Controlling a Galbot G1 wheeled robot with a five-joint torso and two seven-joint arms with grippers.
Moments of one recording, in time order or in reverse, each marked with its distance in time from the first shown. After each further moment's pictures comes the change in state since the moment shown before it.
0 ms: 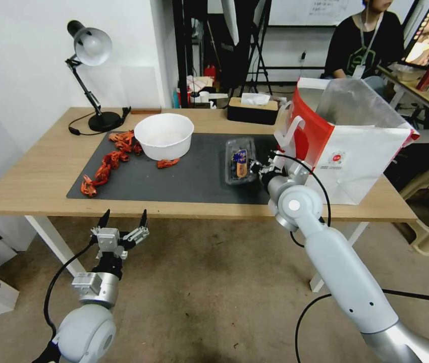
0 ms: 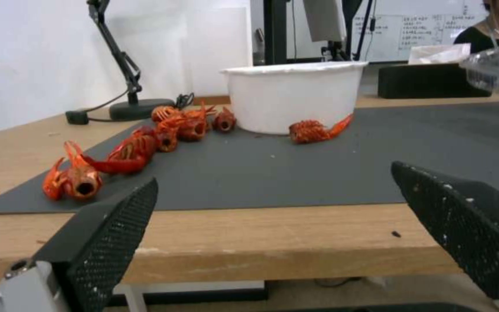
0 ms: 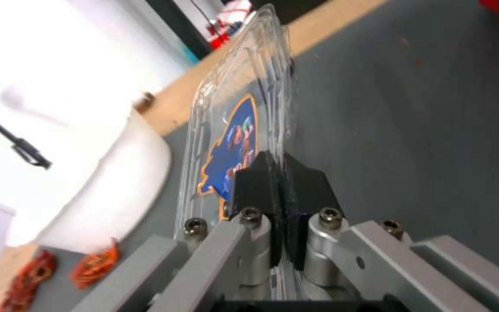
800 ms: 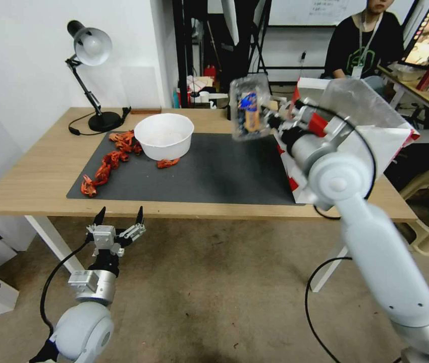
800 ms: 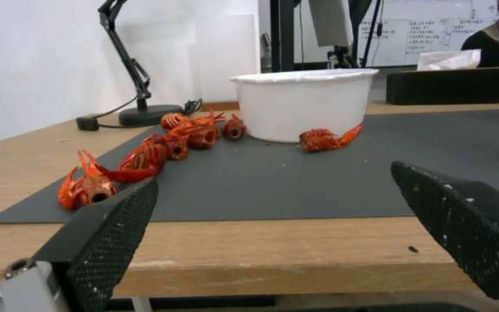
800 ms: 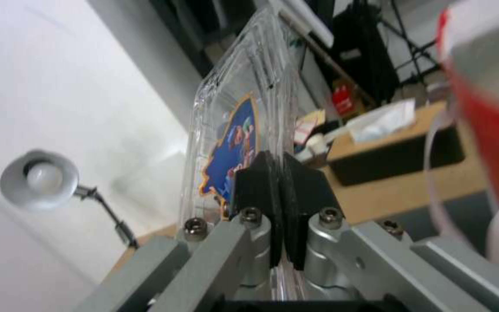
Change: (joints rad) left arm -0.002 -0.003 -0.016 -0.004 -0.001 0.002 -0.004; right arm 0.127 -0.116 0.102 0.269 0.063 -0.041 0.081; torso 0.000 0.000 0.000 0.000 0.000
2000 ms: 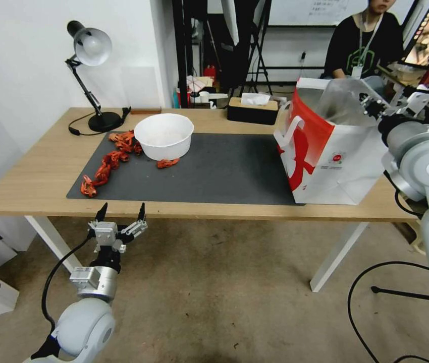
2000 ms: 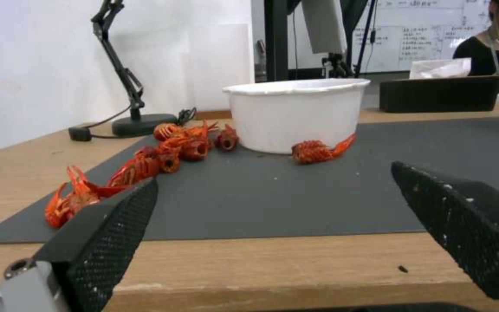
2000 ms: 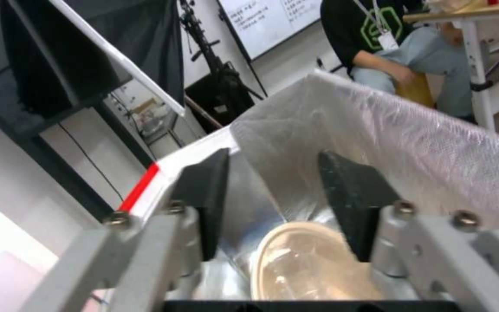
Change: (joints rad) left arm -0.020 0.007 0.013 -0.006 0.002 0.003 -0.001; right arm -0.120 -0.124 0.368 -0.027 0.002 -0.098 0.066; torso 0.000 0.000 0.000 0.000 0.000
